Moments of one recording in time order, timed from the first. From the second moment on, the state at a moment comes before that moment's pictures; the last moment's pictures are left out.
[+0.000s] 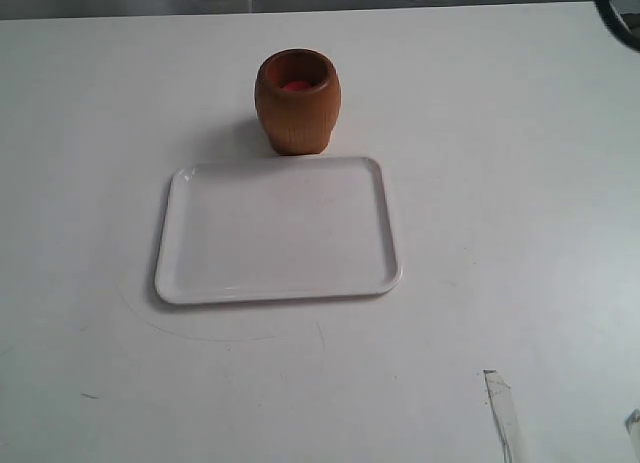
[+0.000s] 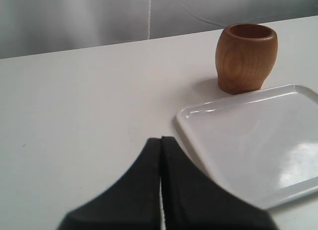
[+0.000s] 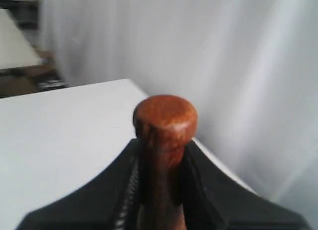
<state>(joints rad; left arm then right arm) 0.02 0.00 0.00 0.07 0.44 0.35 0.86 1.35 -1.23 0.97 0.21 -1.12</state>
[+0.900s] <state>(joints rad) 0.02 0.00 0.00 0.07 0.44 0.35 0.88 1.53 -0.69 0.11 -1.21 -0.36</state>
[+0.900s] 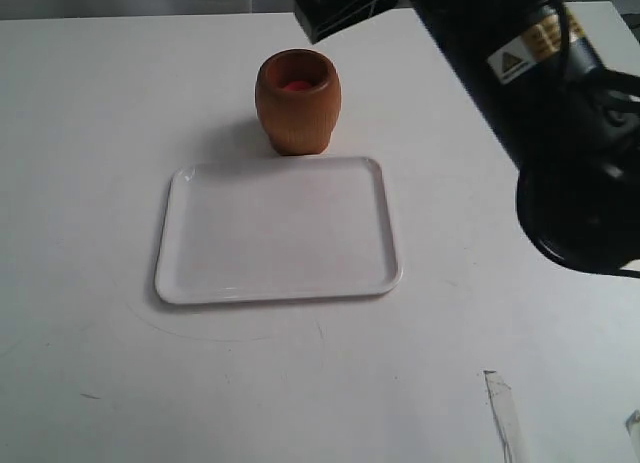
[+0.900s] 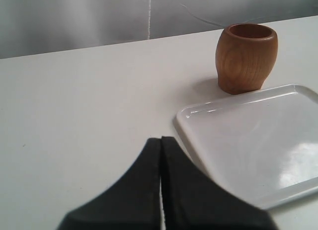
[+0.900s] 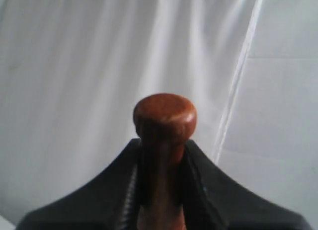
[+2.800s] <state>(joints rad) 0.02 0.00 0.00 0.07 0.44 0.35 0.69 1.78 -1.07 -0.18 -0.83 0.04</state>
